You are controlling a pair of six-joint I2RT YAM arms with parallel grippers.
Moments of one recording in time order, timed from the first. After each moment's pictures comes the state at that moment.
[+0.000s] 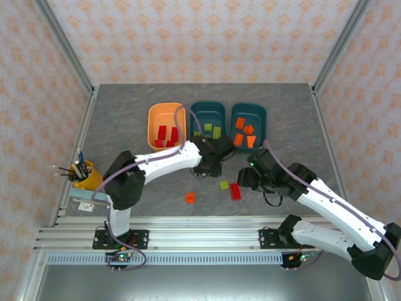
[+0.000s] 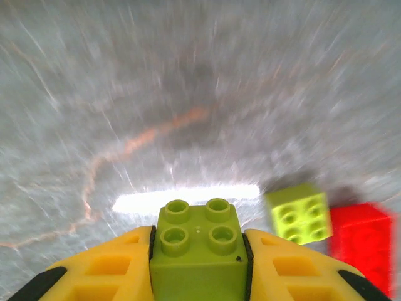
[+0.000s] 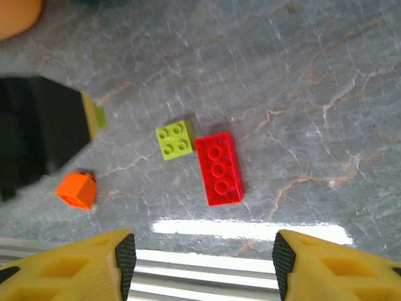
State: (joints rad) left arm -0.88 1.89 1.57 -1.03 -0.13 -0.92; right arm 0.78 0.92 0.91 -1.04 0.08 0.90
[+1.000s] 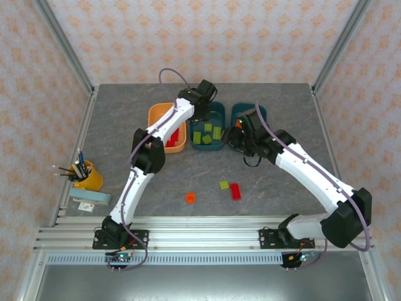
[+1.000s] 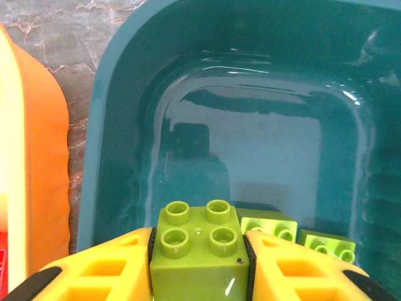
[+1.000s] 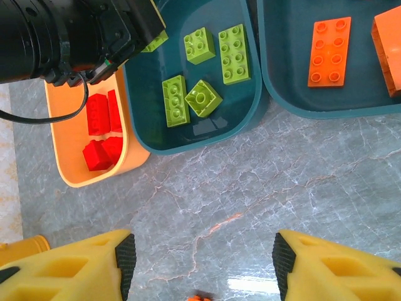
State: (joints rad) left arm -0.48 2.54 2.47 -1.11 -0.18 -0.64; right arm 0.58 1.31 1.18 -0.73 -0.02 0.92
